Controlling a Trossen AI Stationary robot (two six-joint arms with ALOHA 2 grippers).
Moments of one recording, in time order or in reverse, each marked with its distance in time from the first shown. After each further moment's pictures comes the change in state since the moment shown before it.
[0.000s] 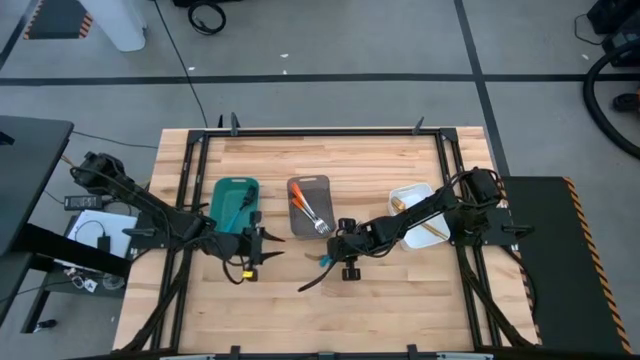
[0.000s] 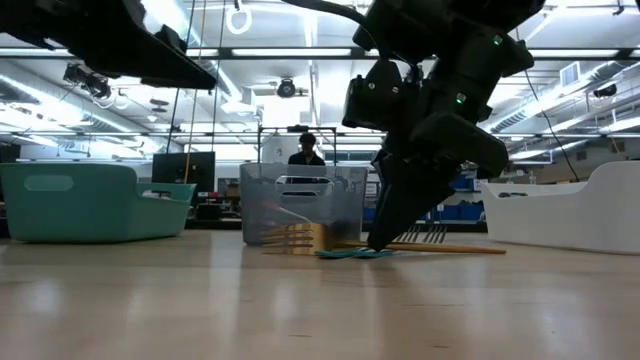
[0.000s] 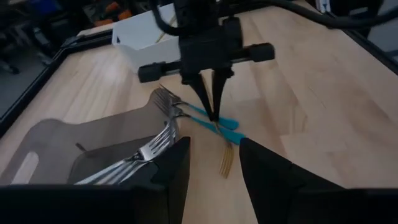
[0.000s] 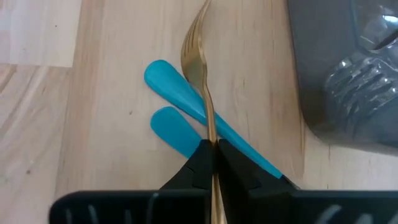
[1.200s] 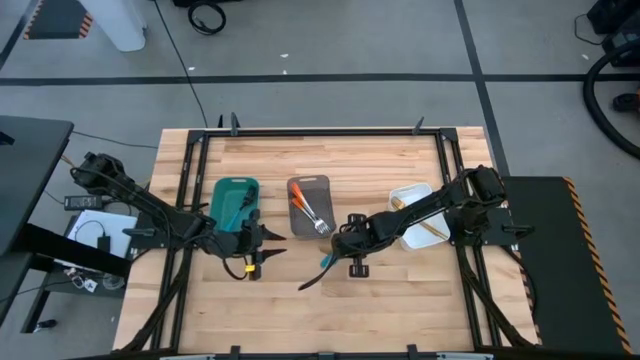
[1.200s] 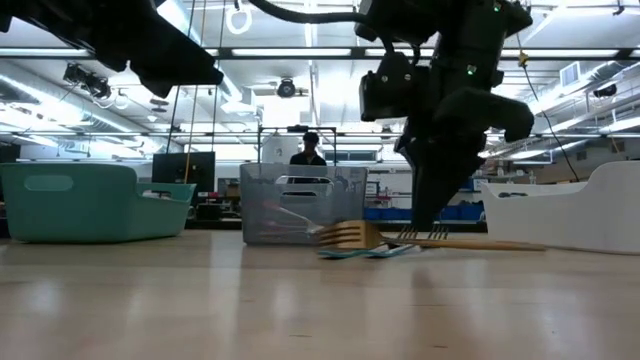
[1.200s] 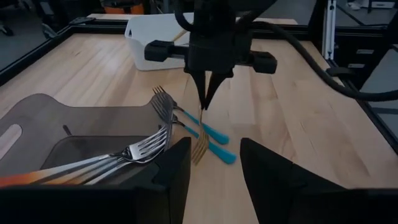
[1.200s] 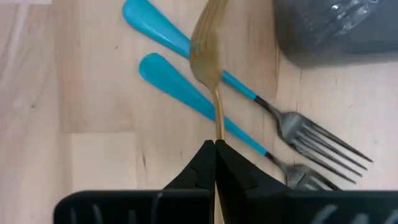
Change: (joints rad) left arm 0.015 0.002 0.000 0.053 -0.017 -0.225; right arm 0.006 -0.044 0.118 -0.366 -0.008 0.085
